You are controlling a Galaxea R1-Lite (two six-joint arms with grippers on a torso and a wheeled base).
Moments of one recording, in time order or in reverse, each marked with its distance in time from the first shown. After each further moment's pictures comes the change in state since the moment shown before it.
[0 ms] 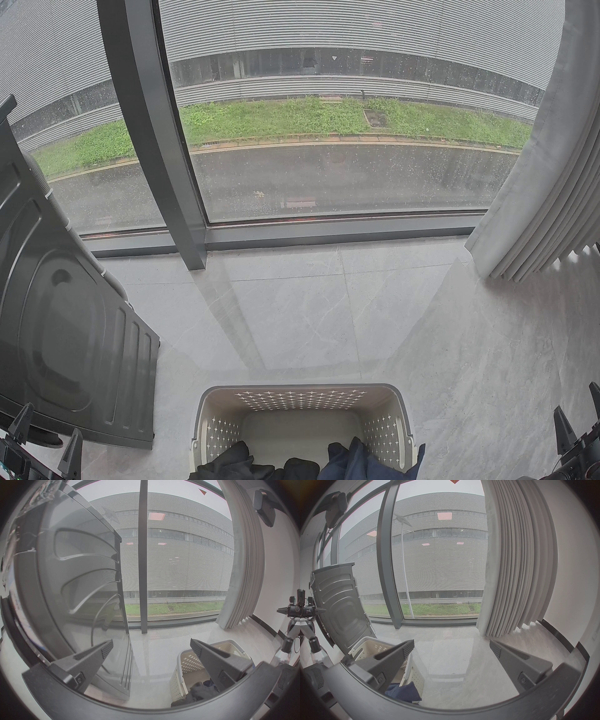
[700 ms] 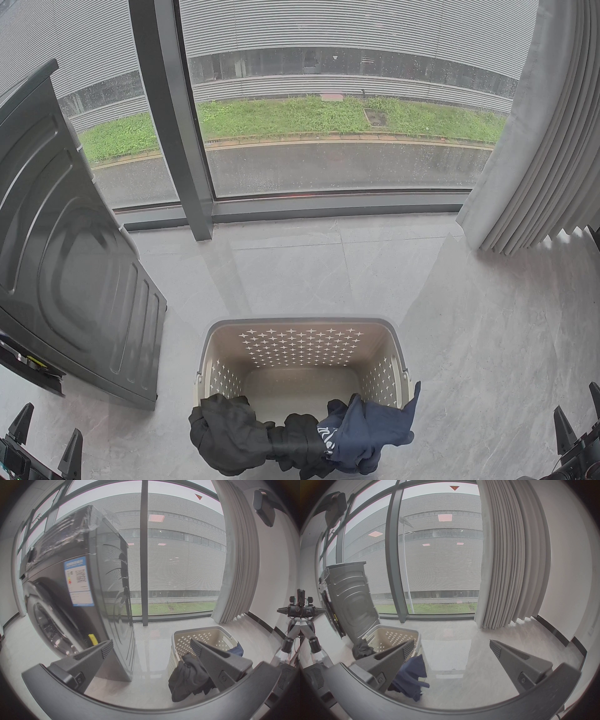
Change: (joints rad) left arm 0.000 0.000 0.000 0.000 -0.002 0.001; right arm 0.000 0.000 0.000 0.000 -0.001 0.000
